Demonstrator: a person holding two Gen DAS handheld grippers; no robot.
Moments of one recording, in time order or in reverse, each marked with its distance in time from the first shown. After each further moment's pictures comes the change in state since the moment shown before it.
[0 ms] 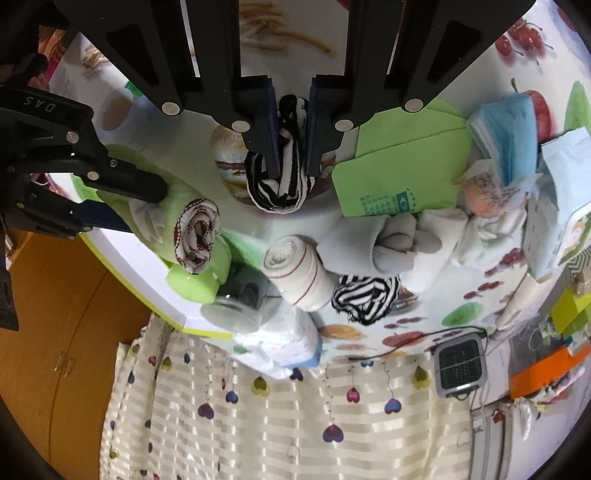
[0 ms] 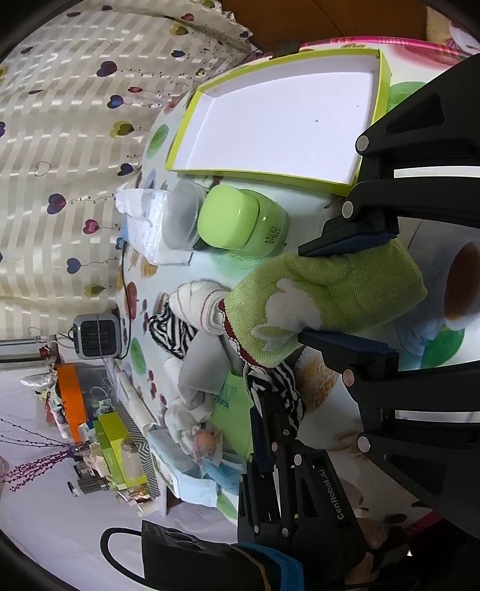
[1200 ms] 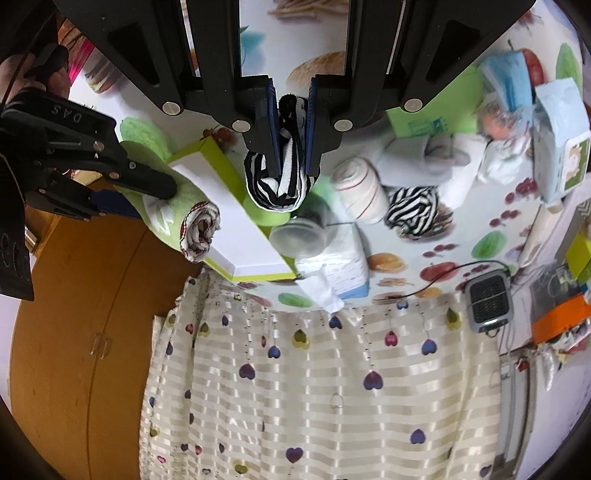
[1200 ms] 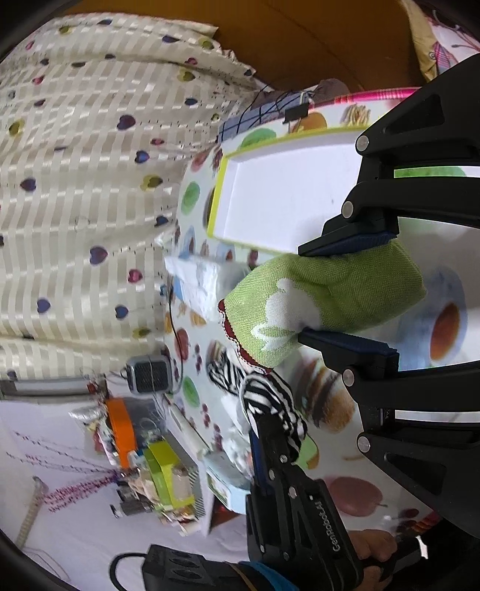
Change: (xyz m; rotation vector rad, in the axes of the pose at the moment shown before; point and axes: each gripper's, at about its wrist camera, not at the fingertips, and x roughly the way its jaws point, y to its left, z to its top) left arm -0.037 -0.053 0.044 0.072 -0.140 -0.078; right arm -0.065 -0.042 0.007 0.091 -0.153 -0.120
